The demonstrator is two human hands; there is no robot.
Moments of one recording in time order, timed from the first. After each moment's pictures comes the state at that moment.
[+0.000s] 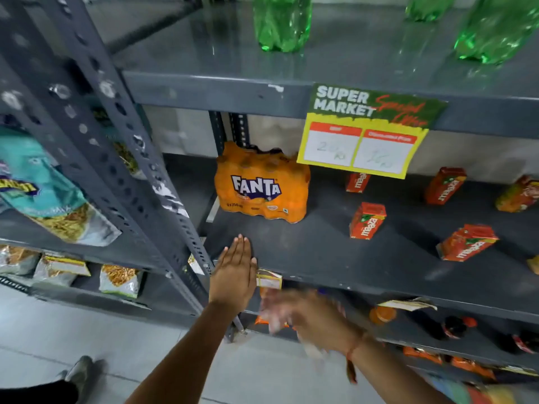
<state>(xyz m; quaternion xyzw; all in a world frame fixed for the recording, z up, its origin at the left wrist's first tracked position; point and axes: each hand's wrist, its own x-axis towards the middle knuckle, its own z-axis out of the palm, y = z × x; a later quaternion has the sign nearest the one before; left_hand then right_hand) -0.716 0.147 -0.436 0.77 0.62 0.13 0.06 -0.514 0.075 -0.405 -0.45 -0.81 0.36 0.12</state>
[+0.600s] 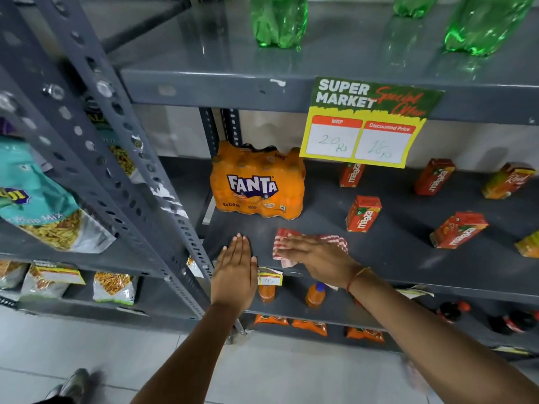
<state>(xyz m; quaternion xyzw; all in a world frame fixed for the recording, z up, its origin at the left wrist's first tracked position) -0.718 0.147 -0.438 0.77 0.62 0.13 0.04 -0.483 0.162 -0.394 -0.43 -0.90 0.08 0.04</state>
